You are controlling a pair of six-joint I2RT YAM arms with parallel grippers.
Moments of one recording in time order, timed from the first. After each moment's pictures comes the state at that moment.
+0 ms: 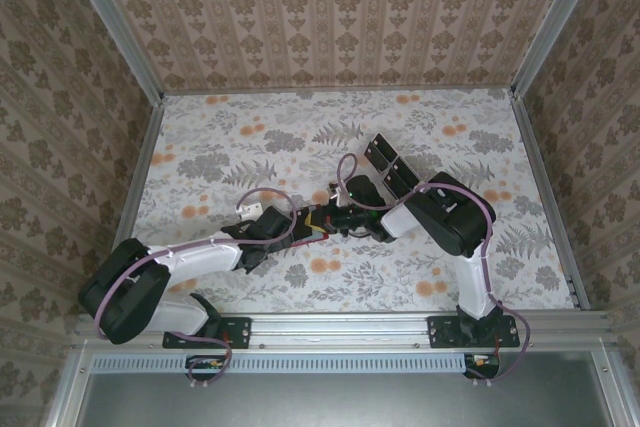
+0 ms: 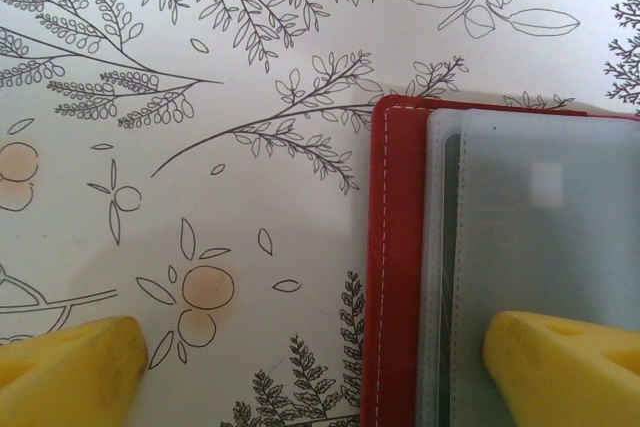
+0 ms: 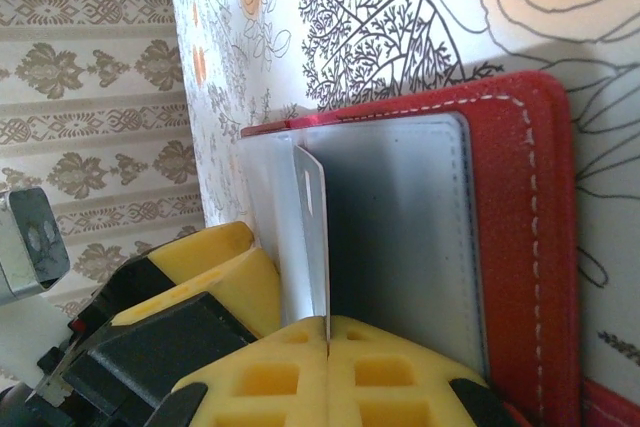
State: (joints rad) left arm -0.79 1.34 0.49 -0.33 -0.42 -0.95; right arm 0.65 2.05 0.82 0.69 -0.67 1.16
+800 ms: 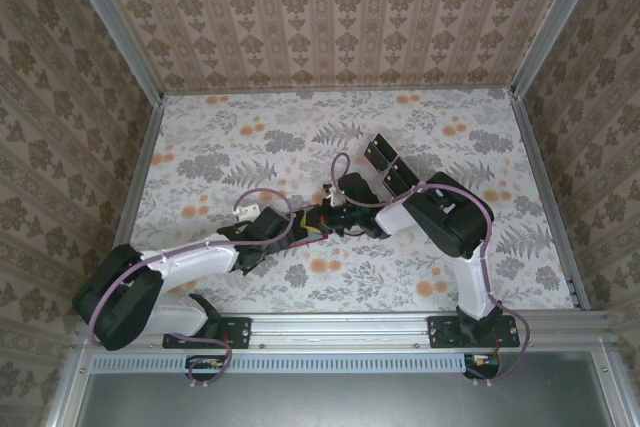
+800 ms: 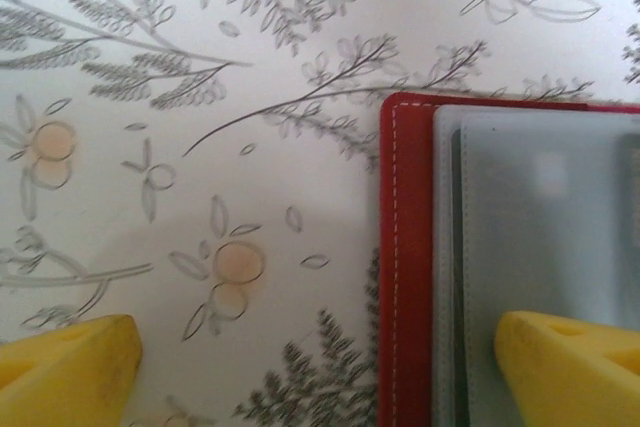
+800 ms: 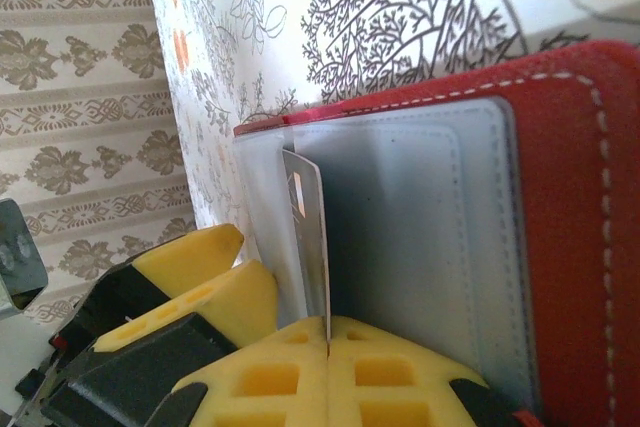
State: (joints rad) left arm -0.78 1.26 0.49 -0.40 -0.41 -0.95; right arm 0.68 2.05 0.89 0.56 -0.67 1.14
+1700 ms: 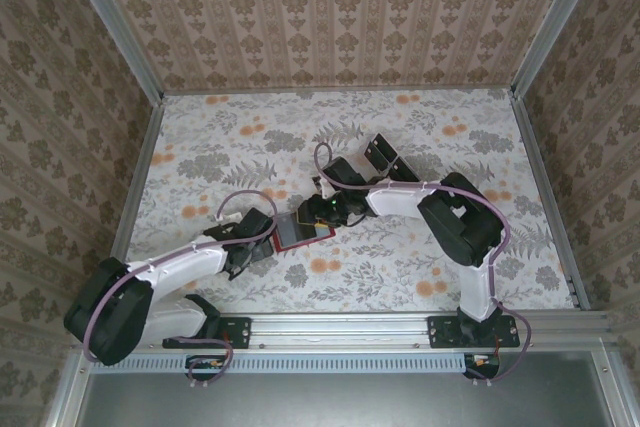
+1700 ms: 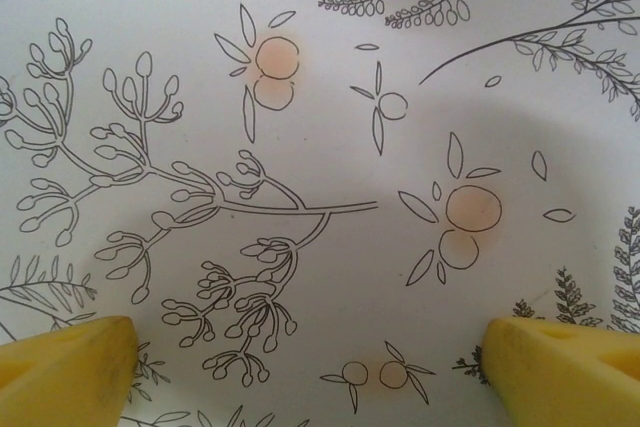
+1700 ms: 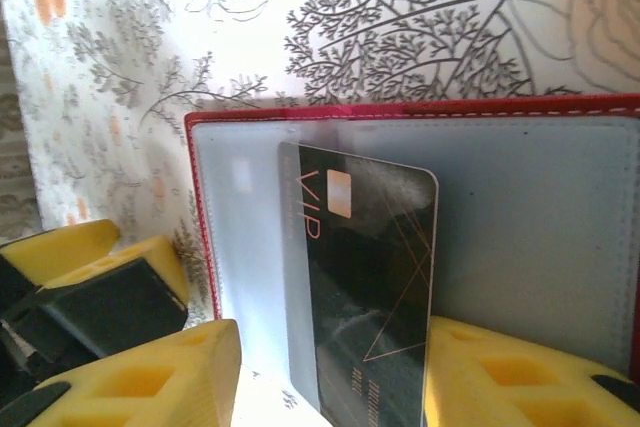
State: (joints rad) left arm -0.68 1.21 0.45 -0.56 -0.38 -0.93; right arm 0.70 1.97 1.17 -0.16 -0.49 0.74
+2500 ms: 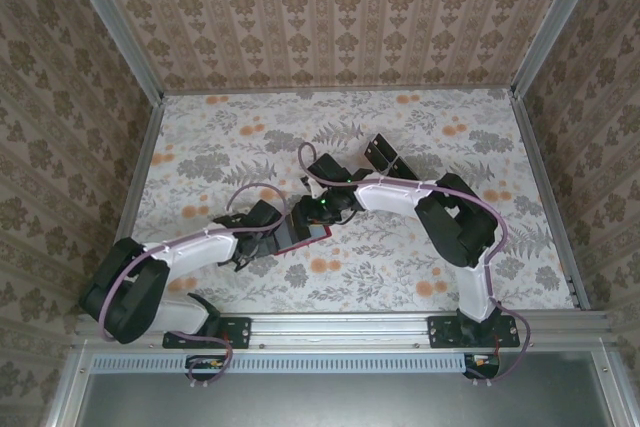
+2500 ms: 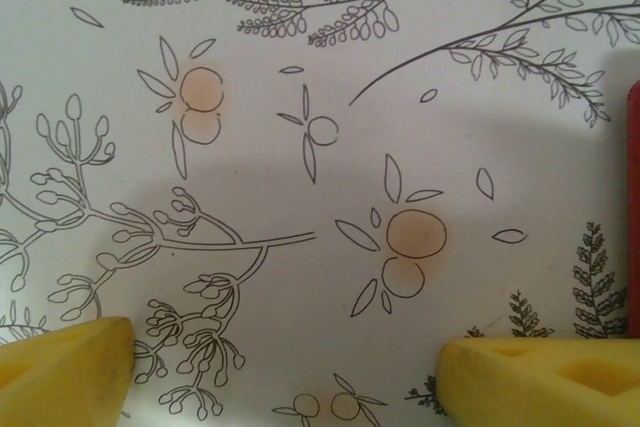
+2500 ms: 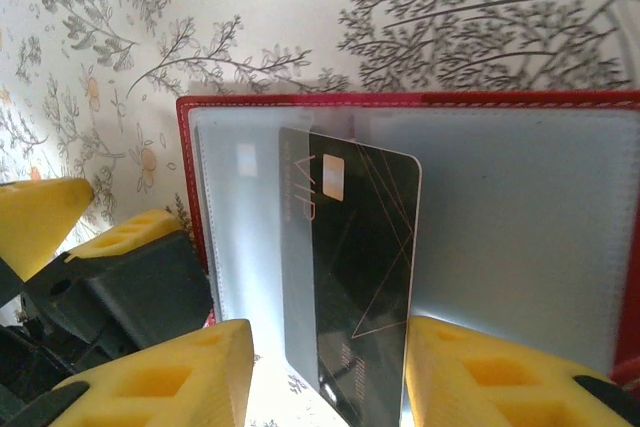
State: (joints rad) left arm -0.67 1.35 0.55 -0.57 -0.36 -0.85; right arm 0.76 2.00 1.32 -0.36 -0.43 0.64
